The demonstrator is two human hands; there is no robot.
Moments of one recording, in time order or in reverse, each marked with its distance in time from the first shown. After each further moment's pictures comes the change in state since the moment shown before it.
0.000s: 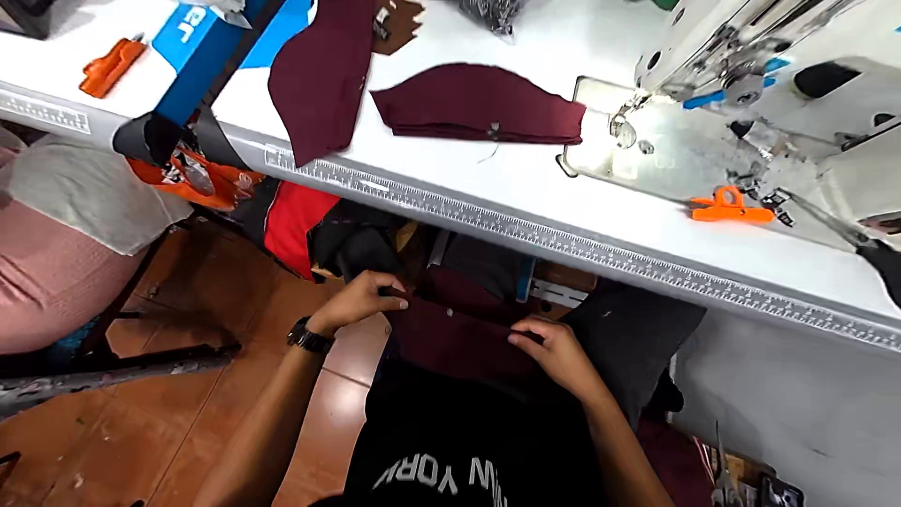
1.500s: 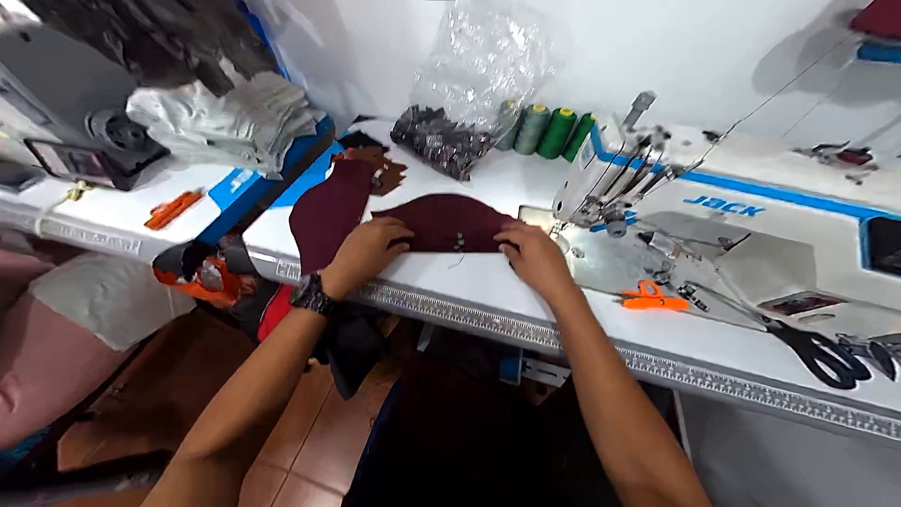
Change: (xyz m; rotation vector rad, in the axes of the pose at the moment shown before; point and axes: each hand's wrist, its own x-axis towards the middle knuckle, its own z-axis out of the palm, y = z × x) left_hand 0.151 0.140 -0.111 0.846 0.361 0.327; right_hand 0.230 -0.097 -0.136 -0.541 0.316 -0.284
